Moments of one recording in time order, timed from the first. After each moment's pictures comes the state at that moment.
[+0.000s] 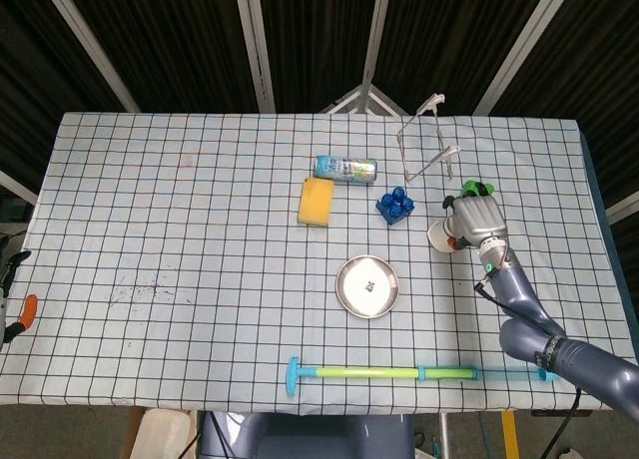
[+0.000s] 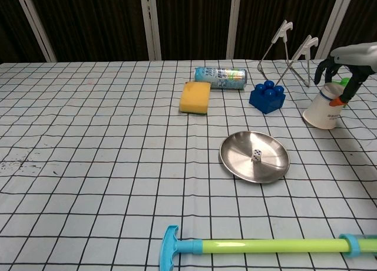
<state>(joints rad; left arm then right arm) -0.09 -1.16 -0.11 -1.57 1.39 1.51 0.13 0.82 -1.38 0.19 -1.21 -0.81 0.72 -0.38</state>
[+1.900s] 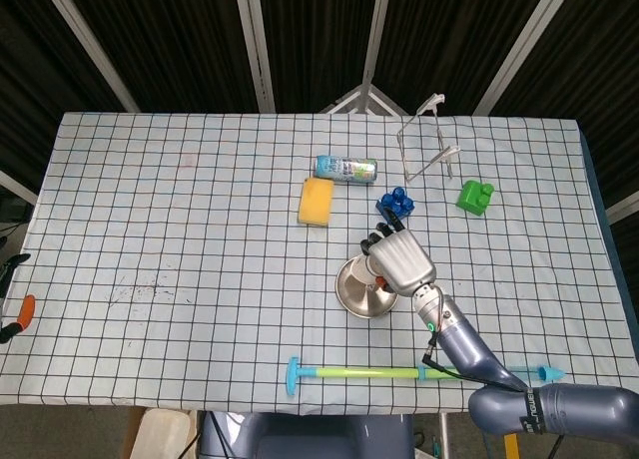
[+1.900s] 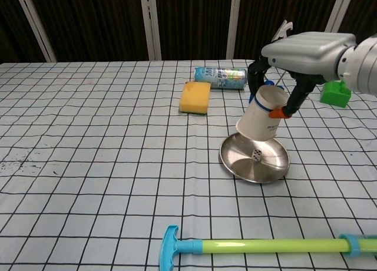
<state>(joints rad) -0.09 -1.14 -0.10 -1.57 1.39 1.49 0.09 0.85 -1.34 0.10 -1.80 -0.98 1.09 -0.66</state>
